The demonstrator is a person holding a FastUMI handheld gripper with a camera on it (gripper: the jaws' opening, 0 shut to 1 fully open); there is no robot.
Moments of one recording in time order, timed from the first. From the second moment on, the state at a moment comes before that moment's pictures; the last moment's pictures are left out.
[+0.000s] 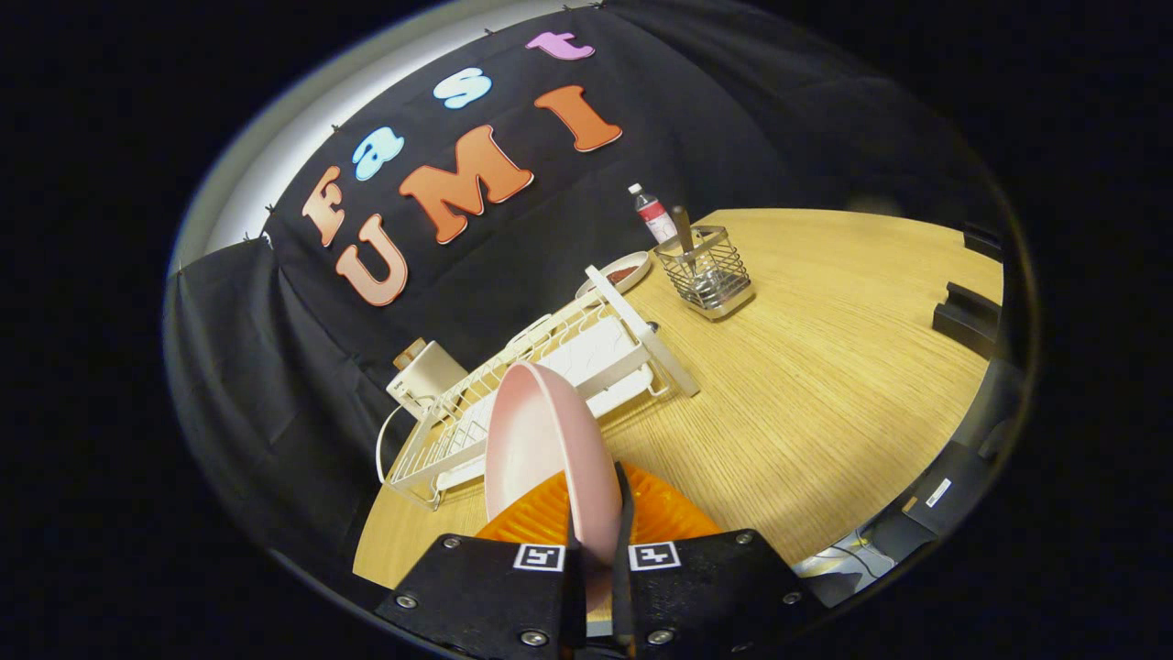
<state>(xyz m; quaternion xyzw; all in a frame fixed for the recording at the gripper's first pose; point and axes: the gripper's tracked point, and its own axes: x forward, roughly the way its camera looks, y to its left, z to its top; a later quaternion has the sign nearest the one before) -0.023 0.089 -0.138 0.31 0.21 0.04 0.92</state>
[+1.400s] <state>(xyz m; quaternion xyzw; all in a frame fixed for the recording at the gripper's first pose) 0.015 -0.023 -0.138 0.11 0.16 -0.08 0.98</state>
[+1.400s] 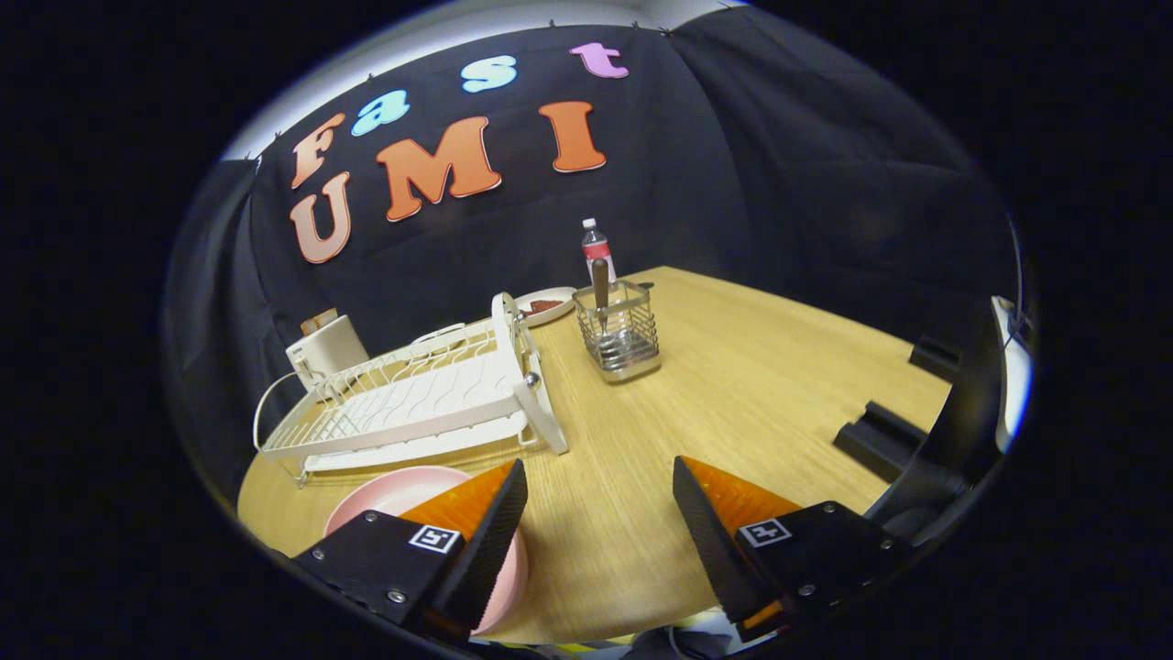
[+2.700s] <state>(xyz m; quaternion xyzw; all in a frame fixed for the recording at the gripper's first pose) 0.190 -0.066 -0.069 0.02 0.01 -0.10 1.00</state>
